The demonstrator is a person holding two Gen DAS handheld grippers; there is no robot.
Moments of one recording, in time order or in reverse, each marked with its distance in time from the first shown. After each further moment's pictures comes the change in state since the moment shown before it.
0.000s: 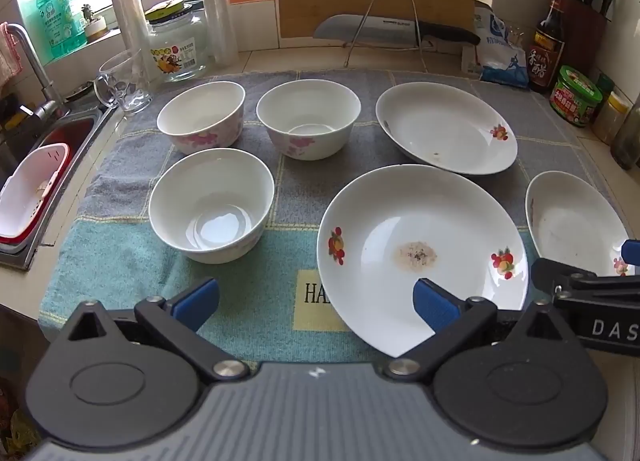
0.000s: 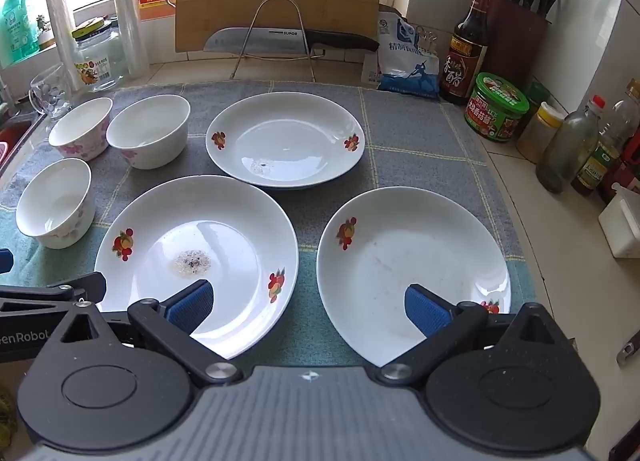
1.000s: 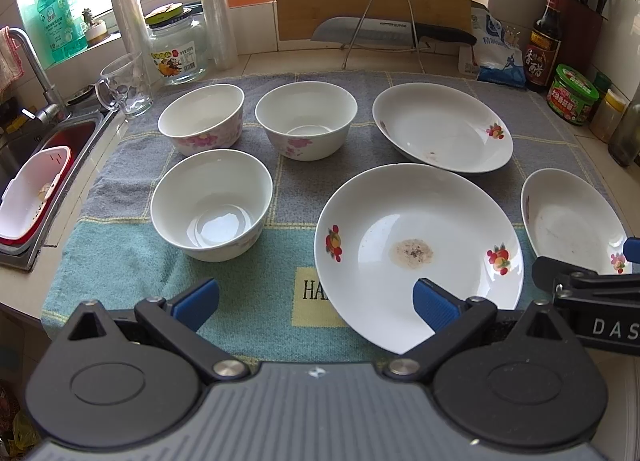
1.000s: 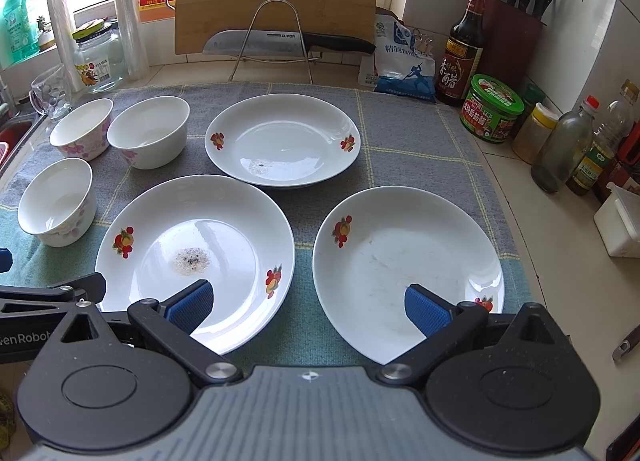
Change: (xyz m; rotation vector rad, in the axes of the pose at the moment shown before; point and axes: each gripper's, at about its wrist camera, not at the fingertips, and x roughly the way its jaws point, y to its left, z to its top) left arm -0.006 -0.003 0.000 0.008 0.000 0.006; right arm -0.006 -0.004 -0.003 0.000 -0.007 0.000
